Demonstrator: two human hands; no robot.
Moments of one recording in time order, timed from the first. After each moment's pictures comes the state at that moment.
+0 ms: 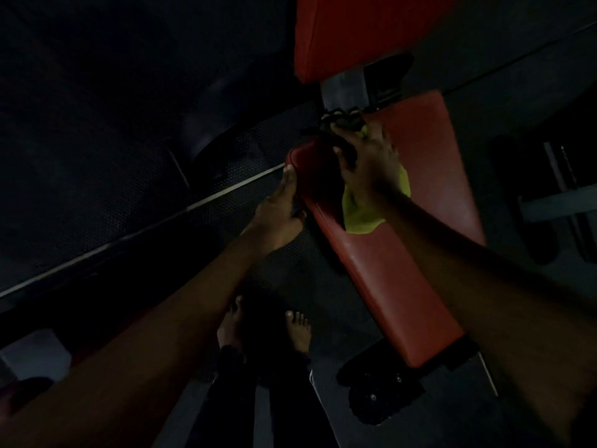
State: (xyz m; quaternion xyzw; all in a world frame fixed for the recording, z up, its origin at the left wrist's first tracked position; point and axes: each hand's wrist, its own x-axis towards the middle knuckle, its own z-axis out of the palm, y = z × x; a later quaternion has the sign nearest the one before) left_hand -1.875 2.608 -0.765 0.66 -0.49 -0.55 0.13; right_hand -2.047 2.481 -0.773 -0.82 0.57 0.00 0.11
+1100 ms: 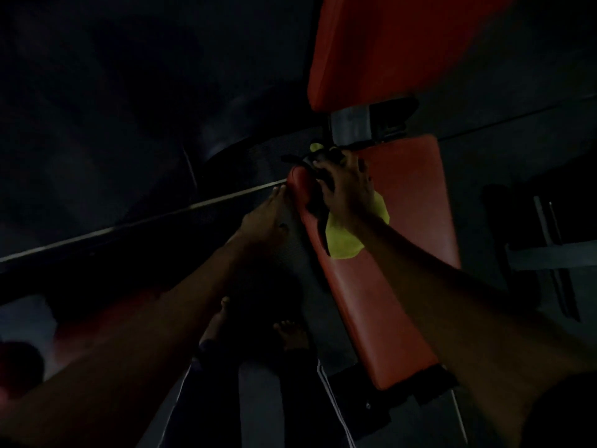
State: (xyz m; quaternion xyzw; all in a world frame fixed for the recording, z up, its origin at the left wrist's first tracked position) left_hand -1.863 2.622 -0.774 0.68 -0.49 -0.52 0.16; right_hand -2.021 2.488 -0.758 -0.82 0.54 0.06 0.18
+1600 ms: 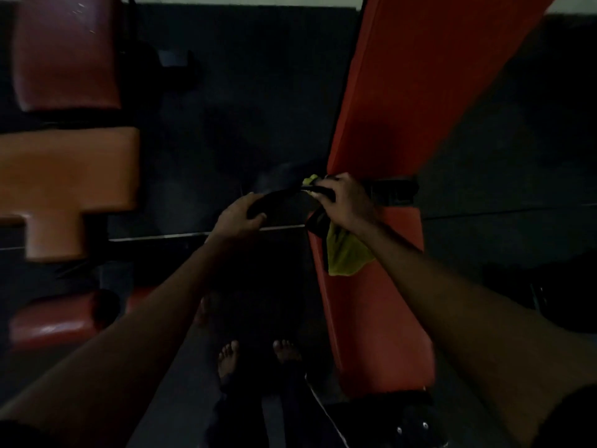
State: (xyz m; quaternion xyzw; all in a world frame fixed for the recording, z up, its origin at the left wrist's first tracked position) left_hand -1.808 2.672 -0.571 0.81 -0.37 -0.39 0.23; right_hand -1.980 2.488 -0.555 -0.88 0.38 0.03 0.29
